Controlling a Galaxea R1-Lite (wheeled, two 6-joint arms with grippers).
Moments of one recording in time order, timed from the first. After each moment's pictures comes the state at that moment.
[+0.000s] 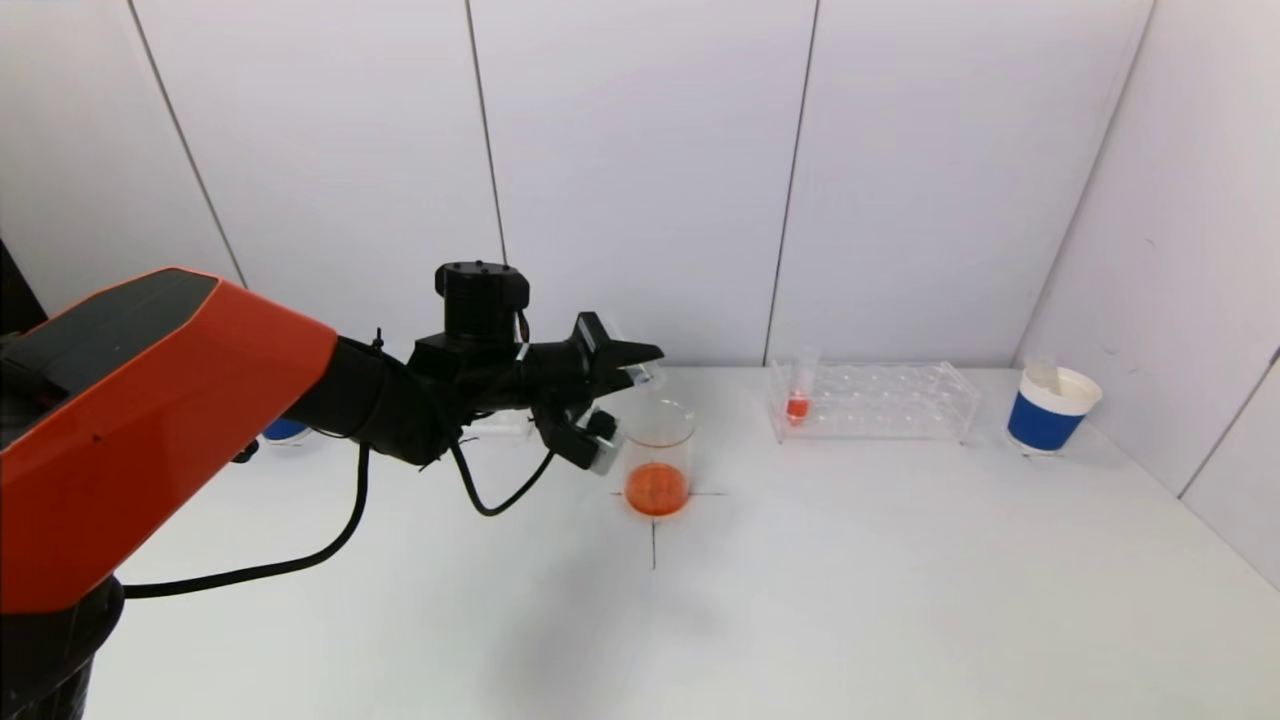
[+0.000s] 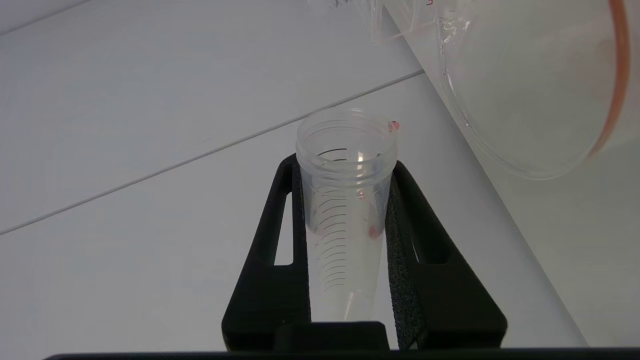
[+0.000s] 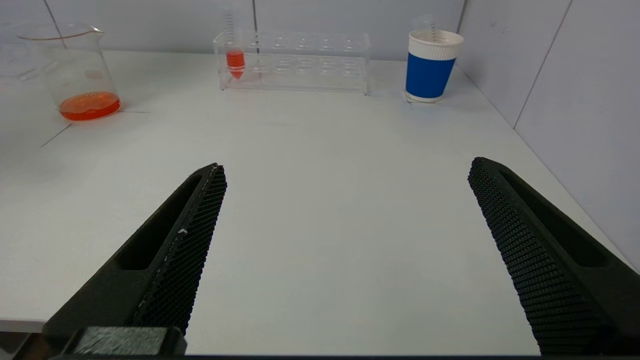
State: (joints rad) left arm -0.41 2.18 -1.33 -0.66 -0.67 1.98; right arm 0.00 0.00 0.00 -0.01 0.01 -0.01
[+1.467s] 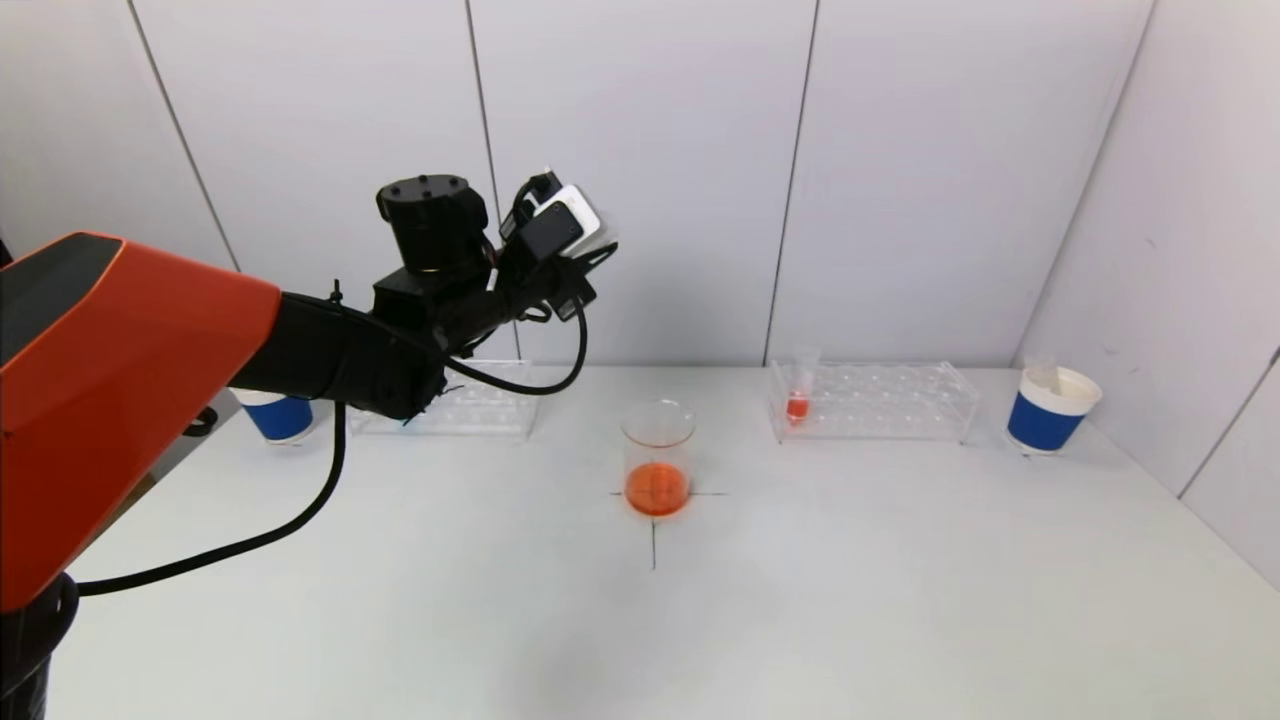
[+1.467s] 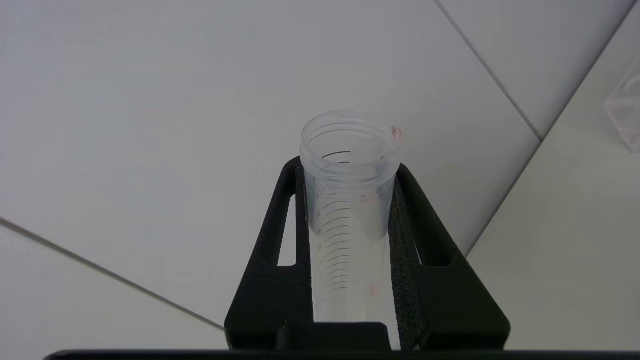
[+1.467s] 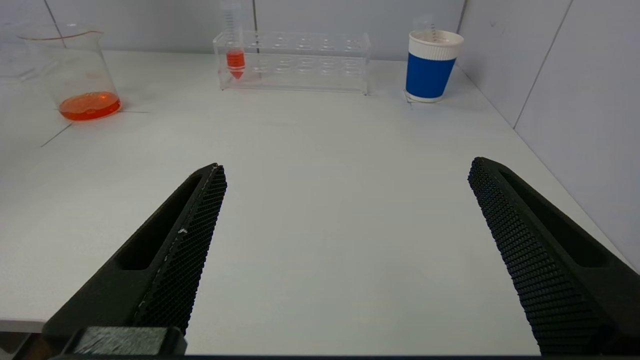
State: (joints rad) left arm -0.38 2.13 -1.45 -0.86 -0.28 0.76; right arm 0.00 0.00 0.00 -0.01 0.01 -0.01
